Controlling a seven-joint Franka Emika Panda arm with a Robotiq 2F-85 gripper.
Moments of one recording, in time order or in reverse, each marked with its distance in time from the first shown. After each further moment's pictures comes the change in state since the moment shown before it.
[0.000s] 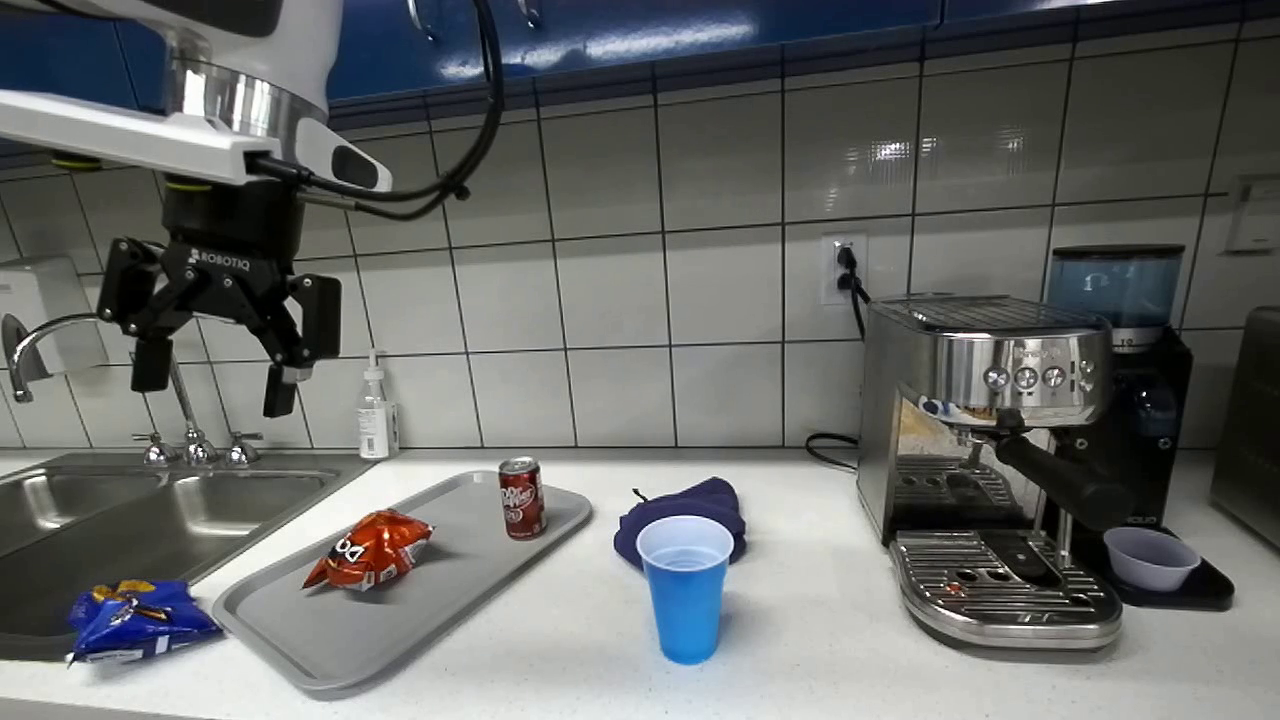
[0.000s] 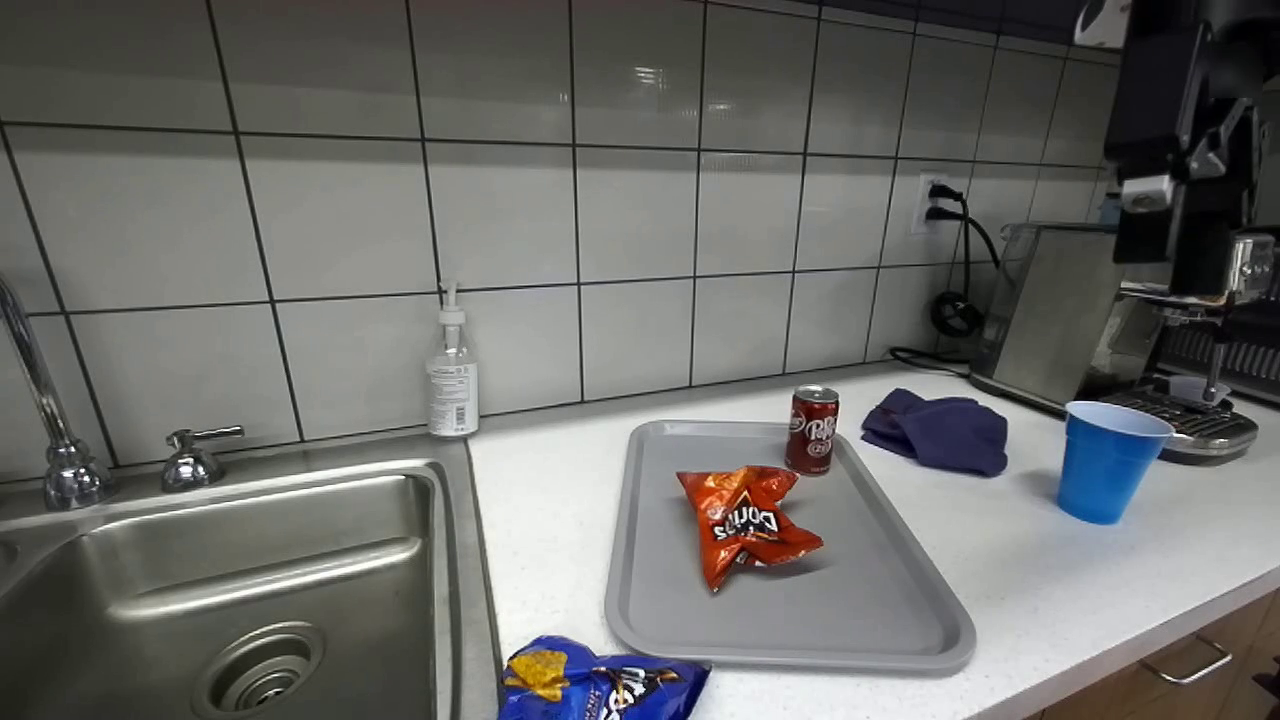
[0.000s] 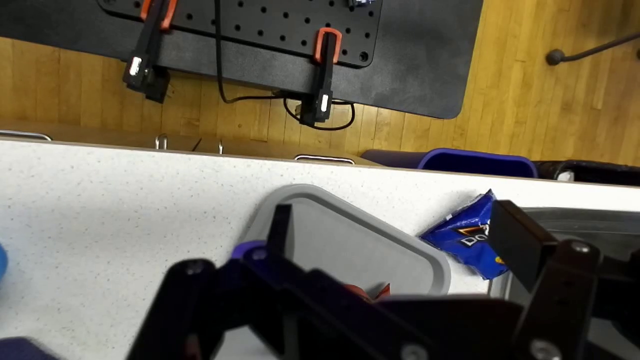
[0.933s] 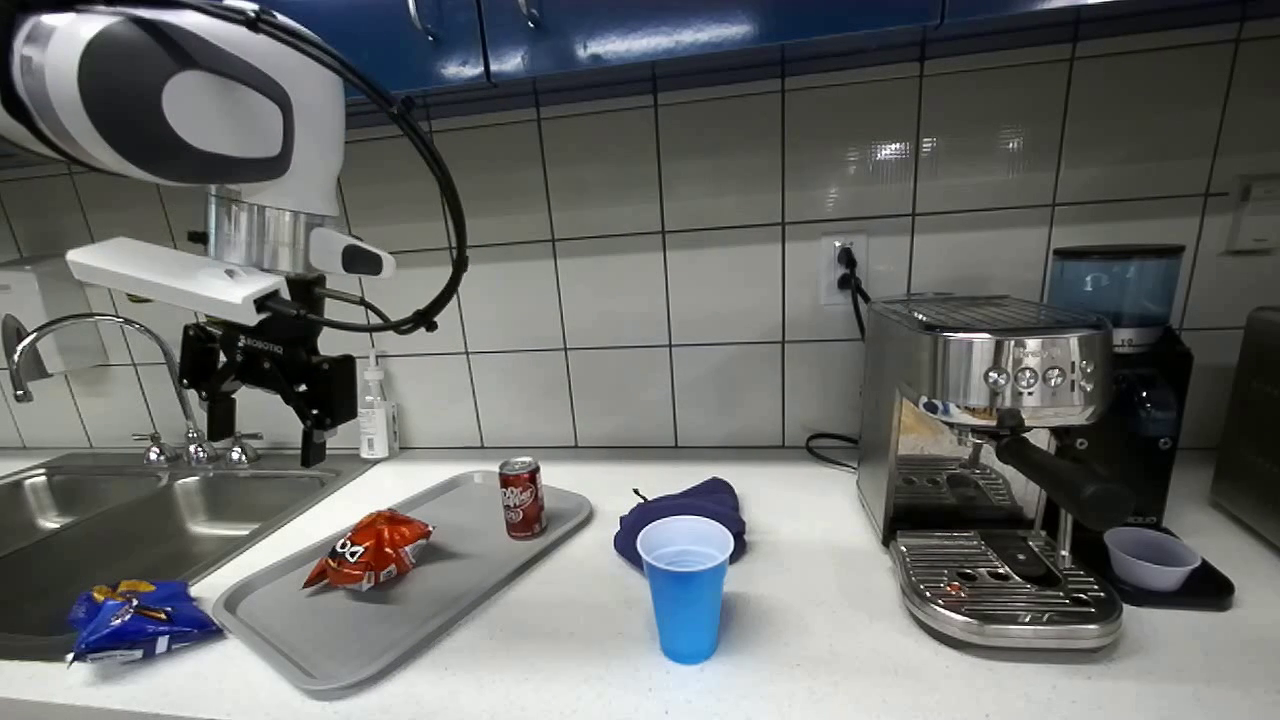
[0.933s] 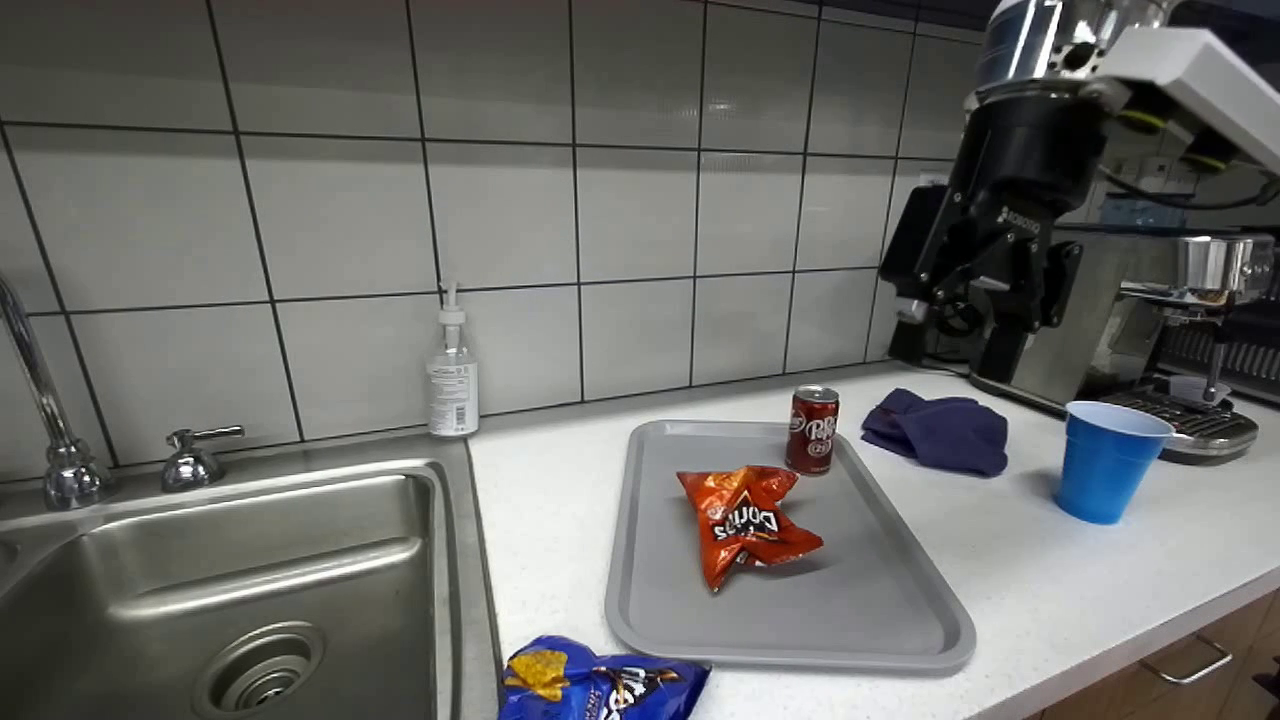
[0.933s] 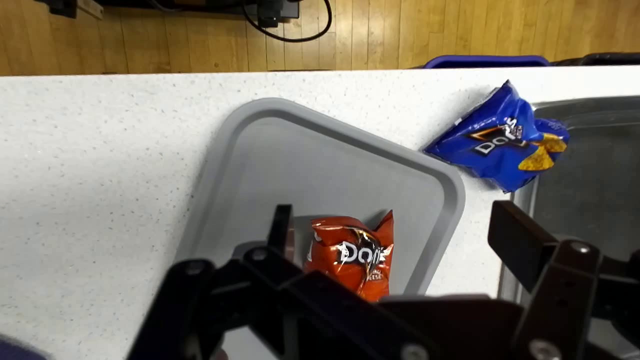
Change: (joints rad) arm 0.035 0.243 0.110 -0.048 0.188 0.443 0.089
